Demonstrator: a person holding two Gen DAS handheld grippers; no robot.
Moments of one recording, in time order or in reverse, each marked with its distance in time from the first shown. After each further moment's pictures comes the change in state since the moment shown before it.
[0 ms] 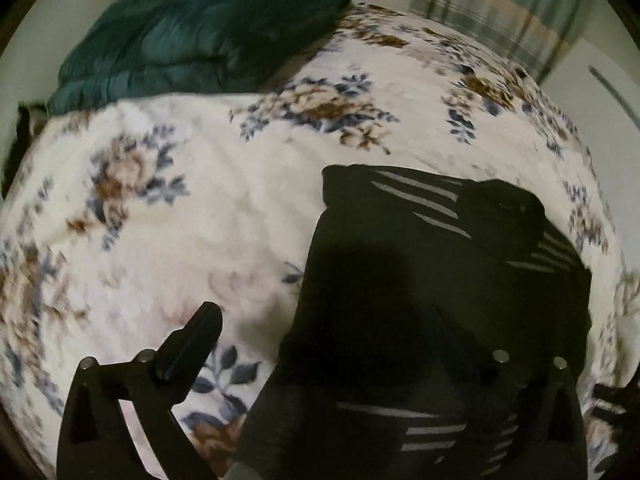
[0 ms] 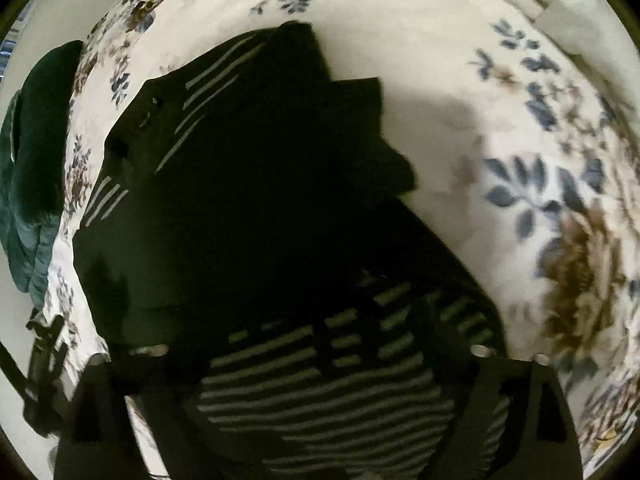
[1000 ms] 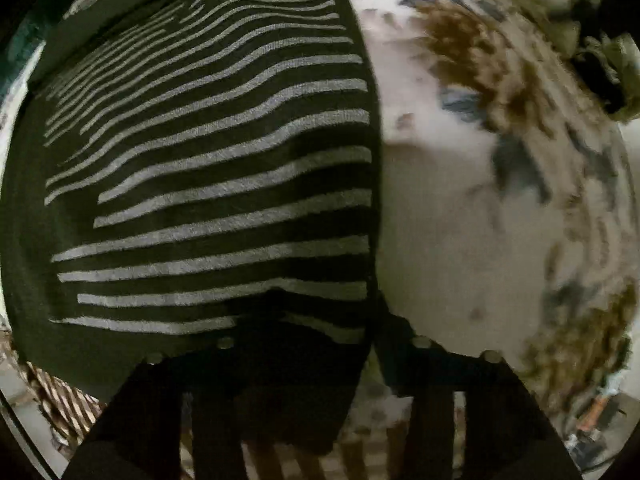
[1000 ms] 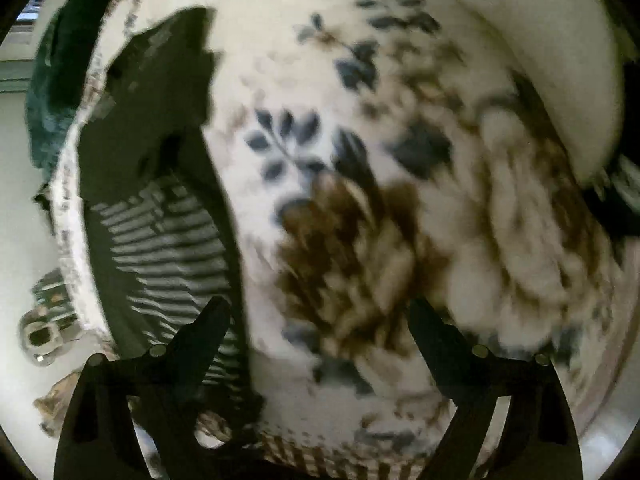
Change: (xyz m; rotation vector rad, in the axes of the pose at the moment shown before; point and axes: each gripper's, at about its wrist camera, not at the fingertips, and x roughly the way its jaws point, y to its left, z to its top) left arm -0.038 -0.343 -0.365 0.359 0.433 -0.025; right arm -0.070 -0.228 0.036 -0.309 0.266 0.127
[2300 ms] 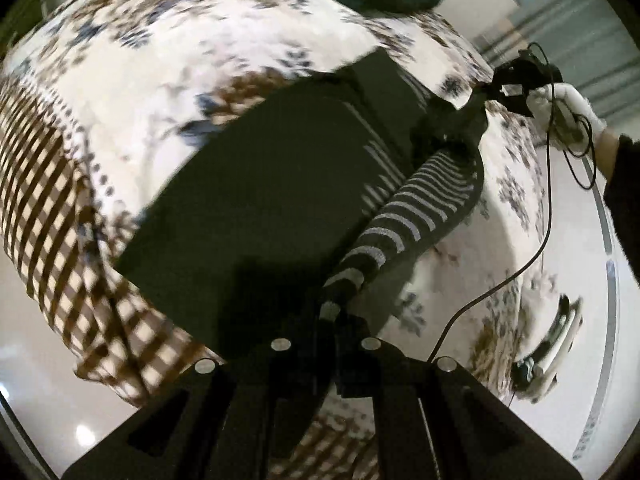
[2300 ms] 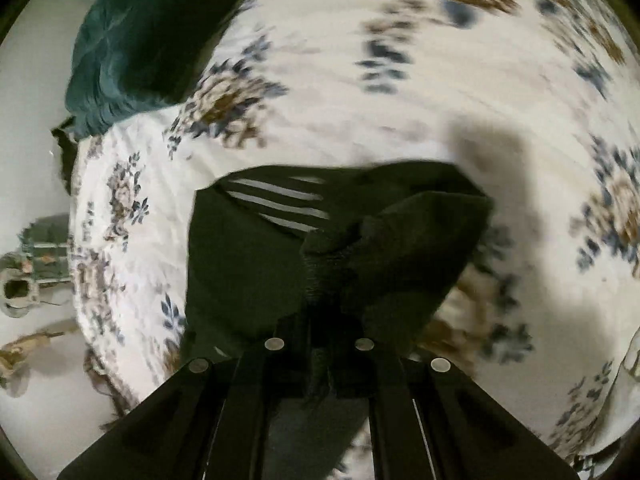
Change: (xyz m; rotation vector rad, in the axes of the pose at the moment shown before) left arm -0.132 0.335 -0.110 -0.856 -0.360 -0.315; right arm 0.073 0.469 0.247 -0.365 -0.029 -0.133
